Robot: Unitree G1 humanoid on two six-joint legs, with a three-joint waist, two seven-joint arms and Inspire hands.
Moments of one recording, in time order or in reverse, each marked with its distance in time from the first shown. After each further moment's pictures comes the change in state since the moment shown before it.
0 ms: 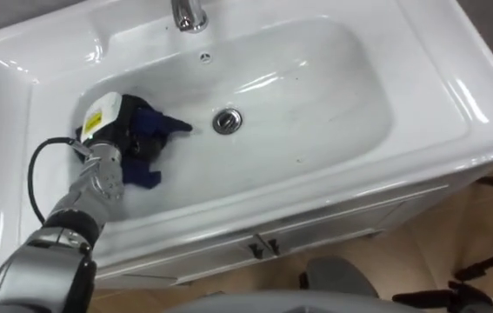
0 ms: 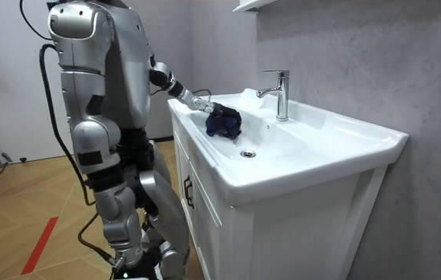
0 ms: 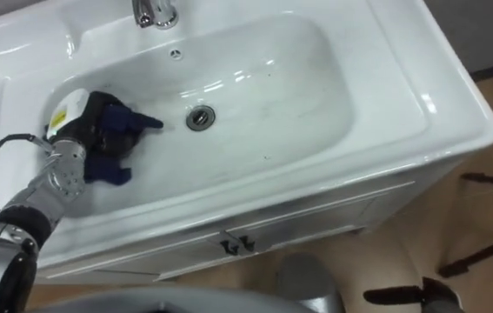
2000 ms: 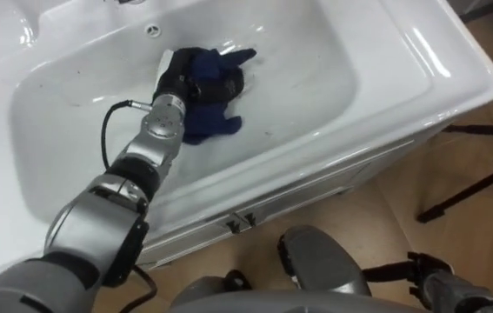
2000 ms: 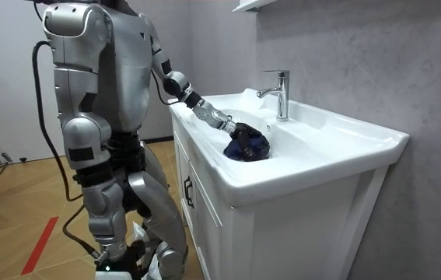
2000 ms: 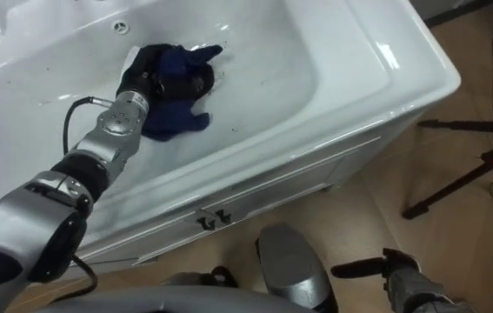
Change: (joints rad) left arm -0.315 -0.207 -0.243 -0.009 -0.786 0.096 -0.189; right arm -0.116 0.048 0.223 0.012 0.106 0.018 0.023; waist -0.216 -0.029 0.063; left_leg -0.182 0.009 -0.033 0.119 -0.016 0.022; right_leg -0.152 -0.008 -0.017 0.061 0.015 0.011
